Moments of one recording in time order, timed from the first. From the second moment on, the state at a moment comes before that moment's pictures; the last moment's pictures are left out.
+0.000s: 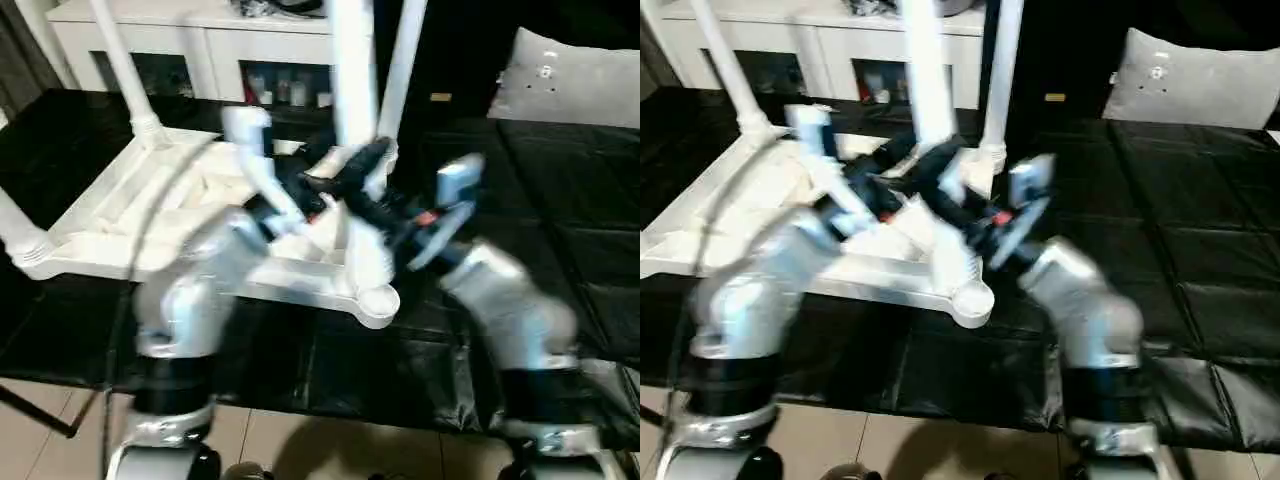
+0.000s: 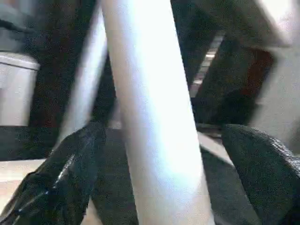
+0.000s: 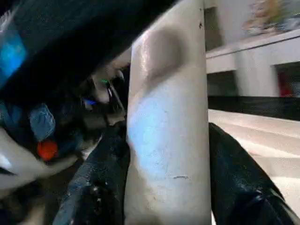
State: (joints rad) left arm -0.56 -0.01 0.02 -0.05 -0.44 0.47 -0.36; right arm -0.45 -0.04 -0.01 0.11 0.43 0.37 0.68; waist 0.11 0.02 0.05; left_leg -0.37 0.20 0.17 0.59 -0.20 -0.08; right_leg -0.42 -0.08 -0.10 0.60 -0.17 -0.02
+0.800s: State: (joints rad) left arm -0.55 -0.13 -0.04 0.05 -0.32 0.21 -0.27; right arm -0.47 0.10 0.05 0.37 0.11 -0.28 0.39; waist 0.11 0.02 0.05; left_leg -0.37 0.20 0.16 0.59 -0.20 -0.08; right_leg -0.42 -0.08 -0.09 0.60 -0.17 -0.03
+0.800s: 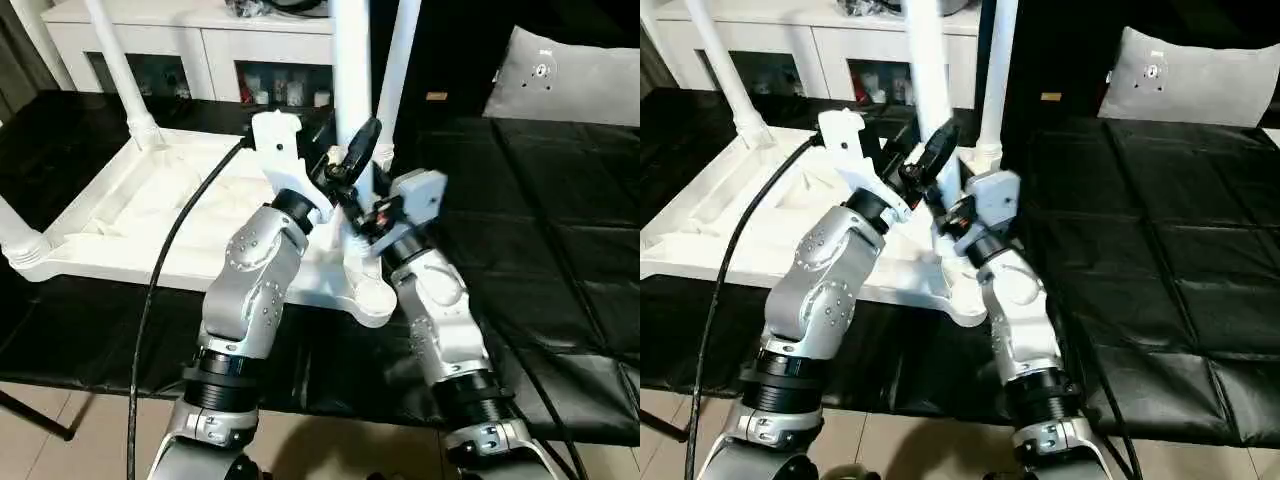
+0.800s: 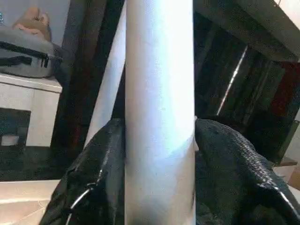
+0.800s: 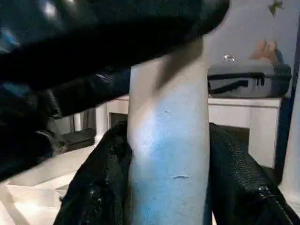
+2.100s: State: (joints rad) left arm -0.60 0.01 0.08 0.21 -0.31 0.15 -0.30; right arm -0.39 -0.14 0.01 0.24 0.35 0.01 0.71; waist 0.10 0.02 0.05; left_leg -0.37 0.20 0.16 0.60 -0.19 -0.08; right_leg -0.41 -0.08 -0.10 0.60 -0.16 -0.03
